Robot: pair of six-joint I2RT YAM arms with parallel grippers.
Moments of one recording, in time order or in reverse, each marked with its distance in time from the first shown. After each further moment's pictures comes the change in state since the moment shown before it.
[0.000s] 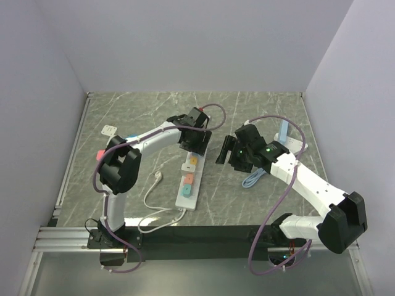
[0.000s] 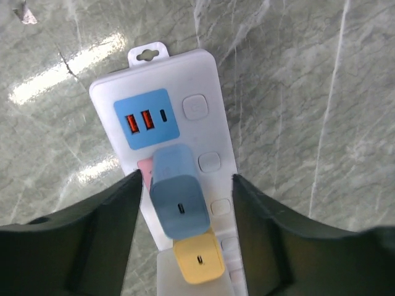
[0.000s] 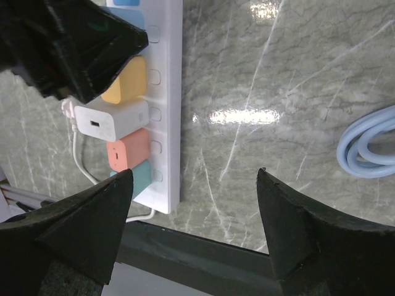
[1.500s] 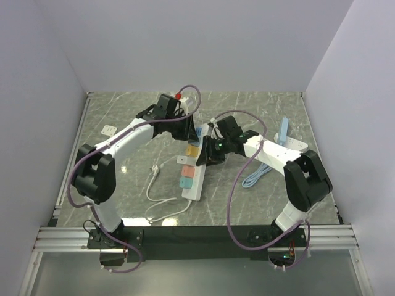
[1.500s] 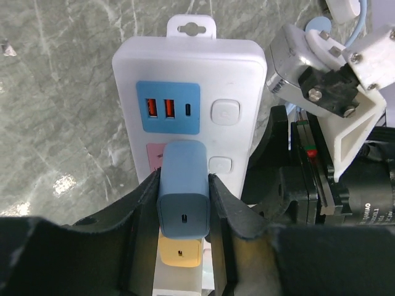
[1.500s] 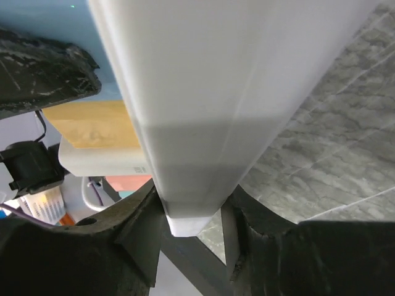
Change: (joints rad) left arm 0.180 -0.220 -0.142 0.188 0.433 -0.108; right arm -0.010 0.426 0.109 0.312 -0.484 -0.259
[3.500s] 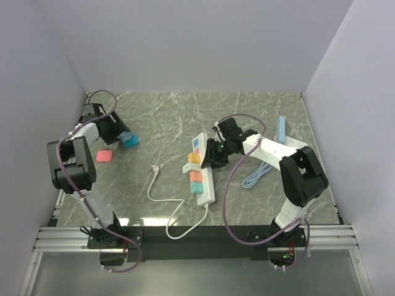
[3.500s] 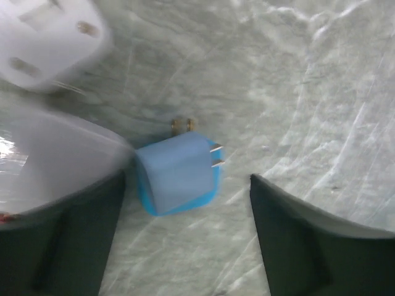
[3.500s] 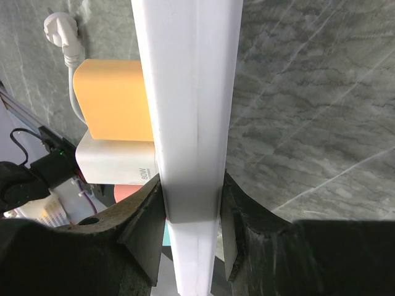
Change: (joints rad) left arm 0.731 0.076 -0.227 0.192 -0.143 -0.088; right arm -0.036 0.050 0.011 -0.083 0.031 0.023
